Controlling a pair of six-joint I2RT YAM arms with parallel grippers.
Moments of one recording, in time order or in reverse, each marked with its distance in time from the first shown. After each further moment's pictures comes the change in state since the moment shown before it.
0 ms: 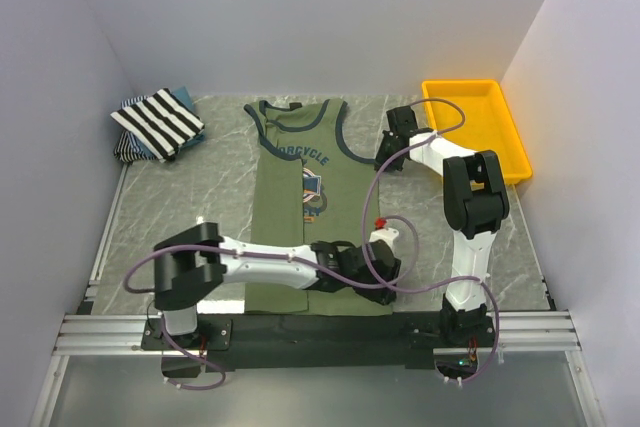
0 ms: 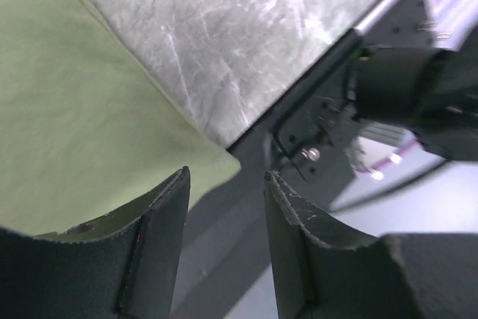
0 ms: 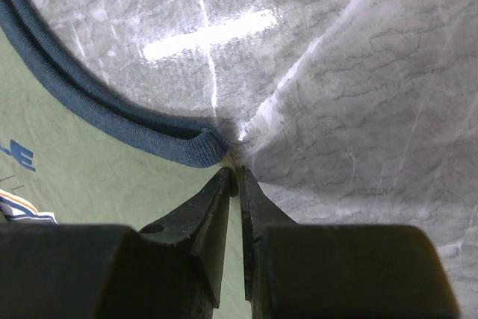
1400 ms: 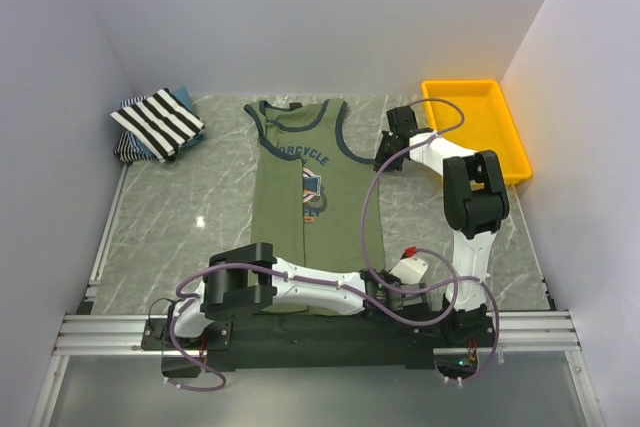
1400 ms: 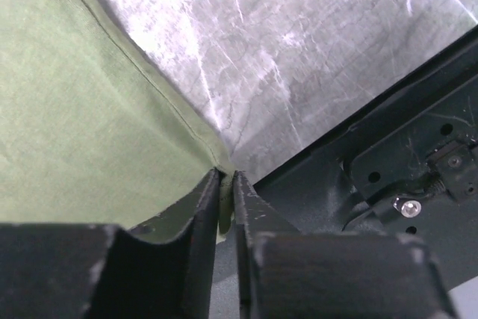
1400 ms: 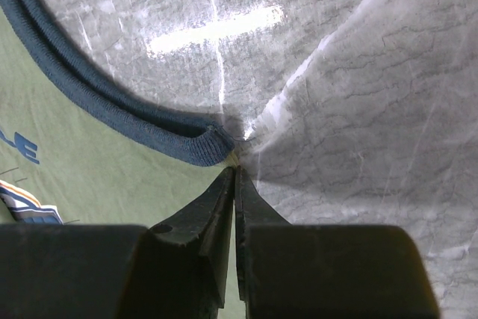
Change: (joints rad) left arm -0.177 0.336 0.381 -0.399 -0.368 0.049; right arm 0.000 0.000 0.000 0.002 -0.026 -0.012
